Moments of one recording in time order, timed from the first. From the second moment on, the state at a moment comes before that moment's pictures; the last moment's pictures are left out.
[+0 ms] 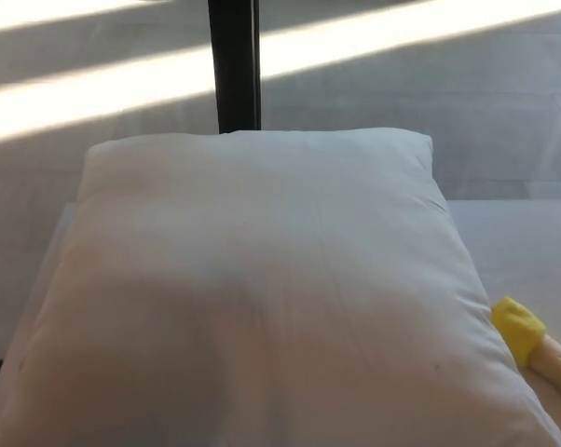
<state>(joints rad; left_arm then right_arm) 0.12 0.61 0.49 1.21 -0.12 -0.06 -0.12 -0.03 -0.56 -0.52 1.01 0.12 0.03 0.15</state>
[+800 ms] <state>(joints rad) 0.10 0.62 0.56 1.27 -0.18 -0.08 -0.16 -0.45 -0.71 -0.79 0.71 0.34 0.05 0.03</state>
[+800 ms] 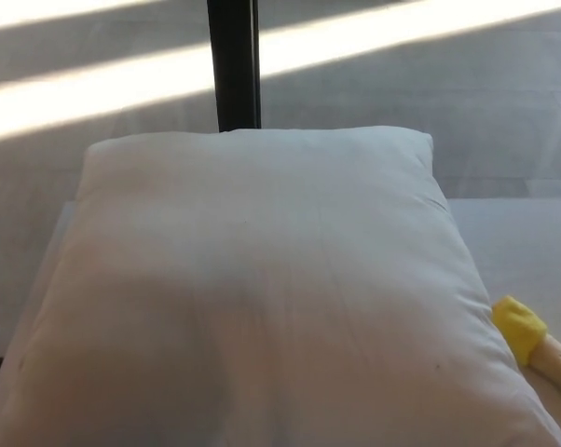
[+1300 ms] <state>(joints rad) 0.10 0.62 0.55 1.27 -0.18 -0.08 -0.17 -0.49 -0.70 -0.27 0.44 0.21 0.07 0.09</state>
